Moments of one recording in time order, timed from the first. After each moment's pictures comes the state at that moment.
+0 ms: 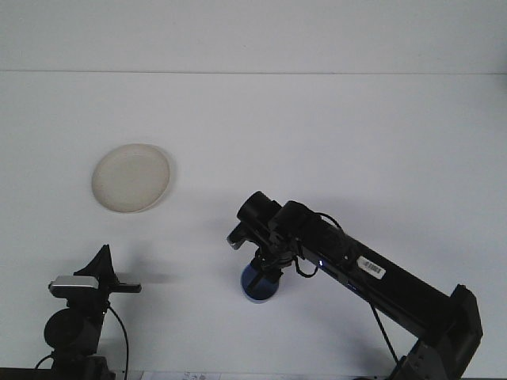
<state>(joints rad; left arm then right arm) -0.05 0.00 0.03 0.03 -0.08 0.07 0.83 1.72 1.49 -1.20 -0.11 -0.02</state>
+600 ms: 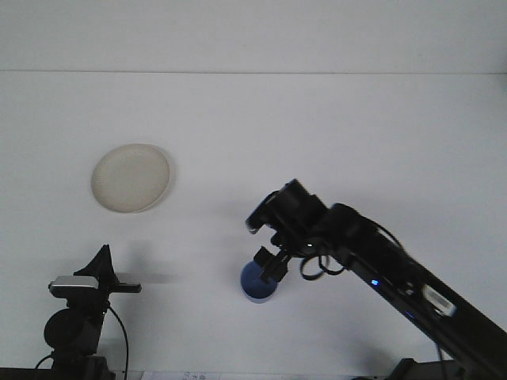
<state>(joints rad) -0.05 0.00 0.03 0.03 -0.08 0.07 0.77 1.43 1.49 -1.11 -0.10 -0.05</state>
